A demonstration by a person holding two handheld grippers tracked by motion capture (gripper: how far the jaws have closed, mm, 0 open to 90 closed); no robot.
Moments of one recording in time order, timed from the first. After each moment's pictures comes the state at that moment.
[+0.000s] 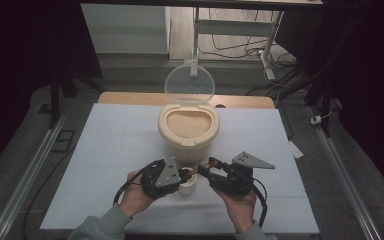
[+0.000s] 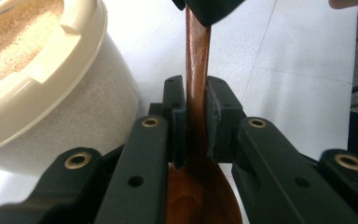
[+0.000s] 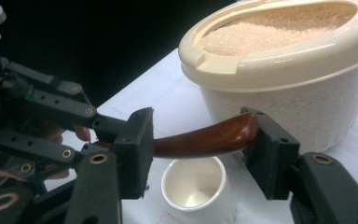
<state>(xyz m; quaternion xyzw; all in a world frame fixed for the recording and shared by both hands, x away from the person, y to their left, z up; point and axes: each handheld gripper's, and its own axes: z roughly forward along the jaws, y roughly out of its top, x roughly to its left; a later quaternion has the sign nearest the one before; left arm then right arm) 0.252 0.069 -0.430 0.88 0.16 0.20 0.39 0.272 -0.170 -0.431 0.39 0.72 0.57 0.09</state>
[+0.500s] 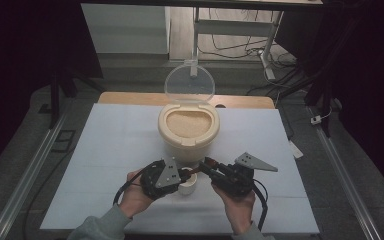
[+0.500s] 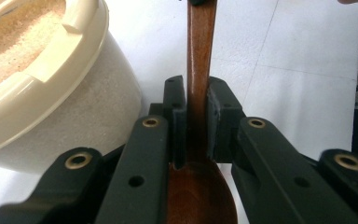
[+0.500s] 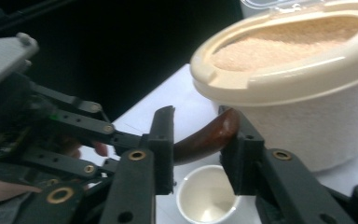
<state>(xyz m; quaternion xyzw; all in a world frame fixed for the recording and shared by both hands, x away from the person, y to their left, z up) 0.252 0.070 -0.430 0.88 0.16 0.21 0.39 0.268 -0.169 -0.429 0.38 0.69 0.61 0.07</state>
